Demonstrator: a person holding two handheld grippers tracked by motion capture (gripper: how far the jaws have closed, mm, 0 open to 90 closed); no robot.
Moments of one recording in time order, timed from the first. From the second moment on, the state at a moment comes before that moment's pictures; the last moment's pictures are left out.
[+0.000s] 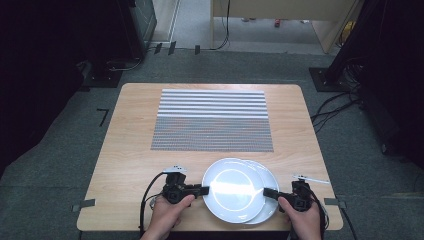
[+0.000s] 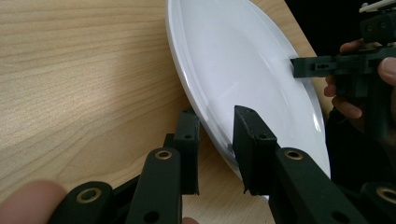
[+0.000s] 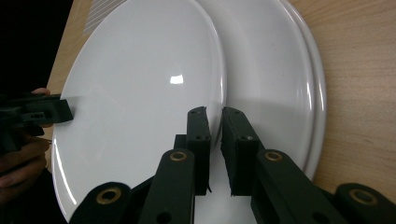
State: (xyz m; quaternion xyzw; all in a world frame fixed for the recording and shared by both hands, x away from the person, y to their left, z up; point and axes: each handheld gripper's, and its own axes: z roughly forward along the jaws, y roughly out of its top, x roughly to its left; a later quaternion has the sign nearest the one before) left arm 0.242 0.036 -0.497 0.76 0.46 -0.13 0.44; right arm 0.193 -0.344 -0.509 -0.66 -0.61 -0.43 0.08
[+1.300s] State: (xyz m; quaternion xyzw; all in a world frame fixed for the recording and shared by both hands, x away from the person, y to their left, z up) left arm 0.244 0.036 -0.496 0.76 0.46 -0.14 0.45; right arm 0.186 -0.353 -0.499 -0.66 -0.62 -0.43 0.03
